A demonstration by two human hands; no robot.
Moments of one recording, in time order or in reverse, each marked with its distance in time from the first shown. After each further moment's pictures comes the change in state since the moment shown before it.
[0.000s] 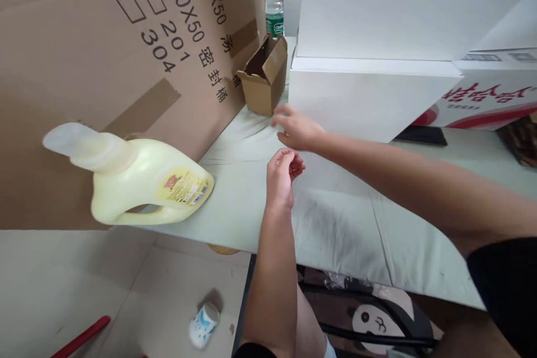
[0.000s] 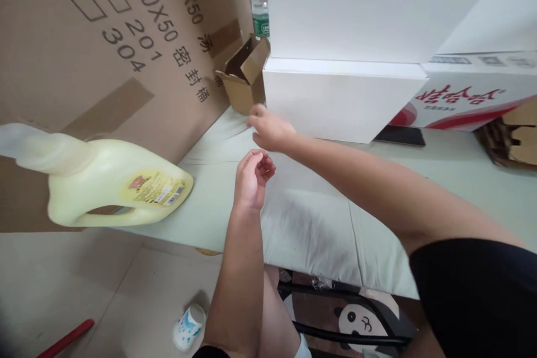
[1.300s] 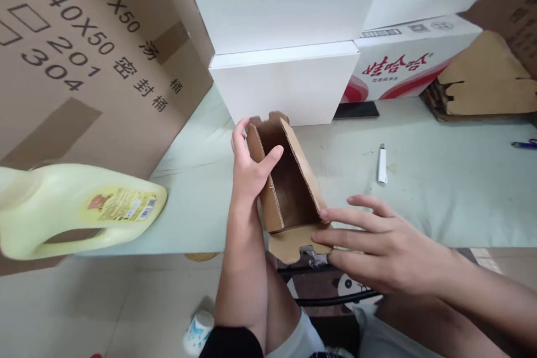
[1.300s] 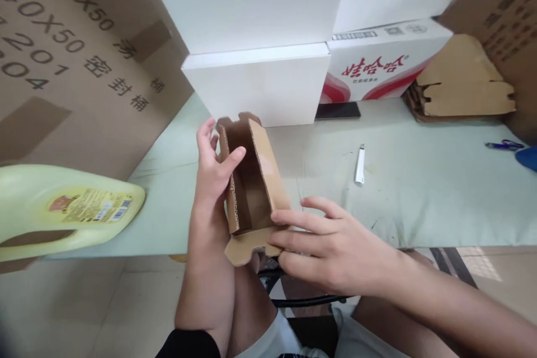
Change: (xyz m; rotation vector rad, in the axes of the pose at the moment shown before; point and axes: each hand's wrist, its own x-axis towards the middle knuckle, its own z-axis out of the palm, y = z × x) left_hand -0.013 -0.021 0.046 0.518 -0.188 0.488; right_hand -0.319 0.010 -0.051 -0.083 0.370 -0.441
